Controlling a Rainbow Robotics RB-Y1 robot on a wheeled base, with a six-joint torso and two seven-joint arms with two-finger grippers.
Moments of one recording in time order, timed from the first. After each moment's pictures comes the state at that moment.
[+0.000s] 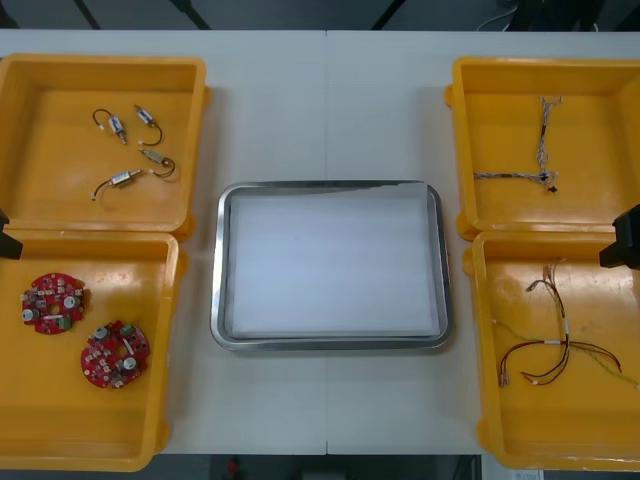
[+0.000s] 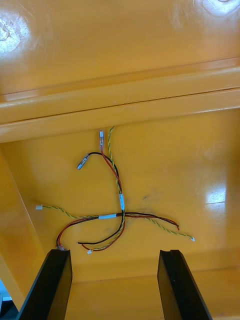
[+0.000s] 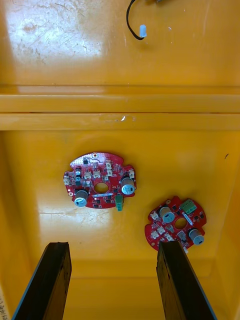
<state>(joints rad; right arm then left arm) -0.26 -1.09 -0.05 -2.08 -1.08 1.75 0.89 -0.08 1.41 0.07 -2.09 1.25 1.41 -1.02</state>
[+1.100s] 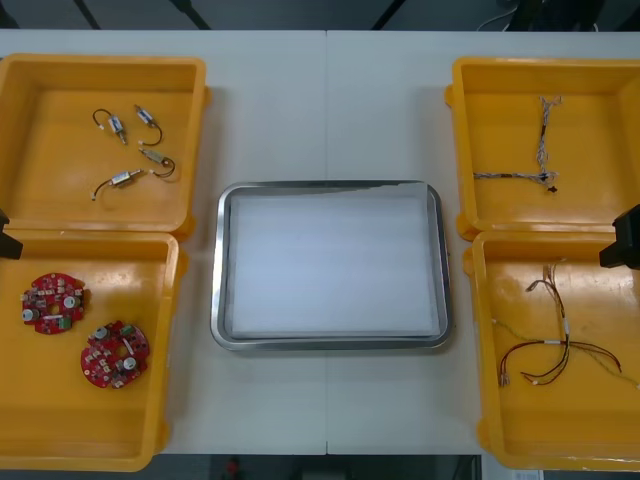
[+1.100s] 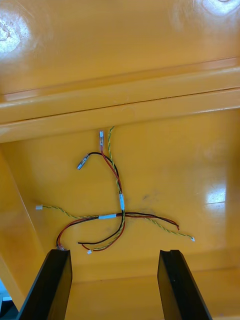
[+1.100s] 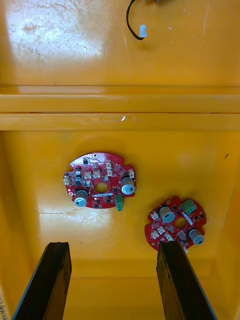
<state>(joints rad) -0.26 -1.09 -0.05 -2.08 -1.08 1.75 0.89 -0.08 1.41 0.07 -2.09 1.25 1.41 -1.02</state>
